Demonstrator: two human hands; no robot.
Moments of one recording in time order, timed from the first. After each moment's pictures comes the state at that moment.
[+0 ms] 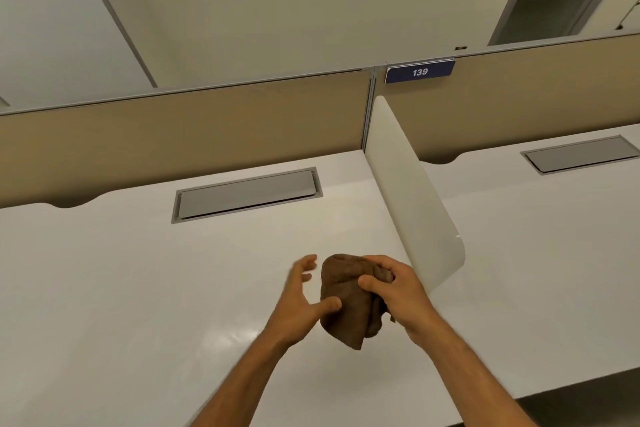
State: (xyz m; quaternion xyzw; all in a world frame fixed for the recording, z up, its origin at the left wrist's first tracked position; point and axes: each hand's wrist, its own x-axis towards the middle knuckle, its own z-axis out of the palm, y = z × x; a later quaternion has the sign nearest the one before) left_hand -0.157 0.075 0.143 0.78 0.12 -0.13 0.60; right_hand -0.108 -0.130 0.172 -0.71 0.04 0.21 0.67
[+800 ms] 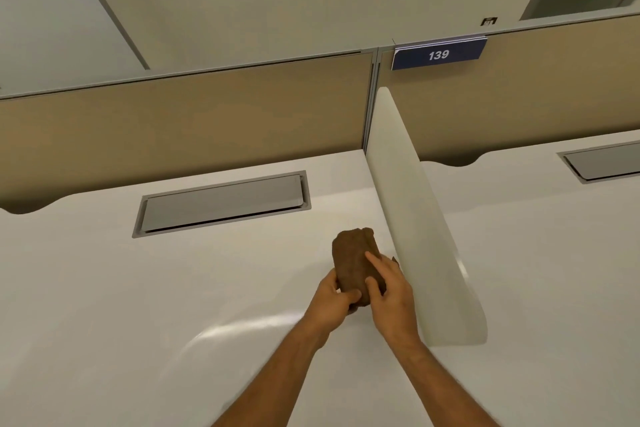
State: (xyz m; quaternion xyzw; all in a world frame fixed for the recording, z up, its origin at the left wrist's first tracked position) left_hand 0.009 -0.008 0.039 0.66 0.24 -0.22 0.68; right_hand 0.024 -0.143 0.033 -0.85 0.01 0.04 0.52
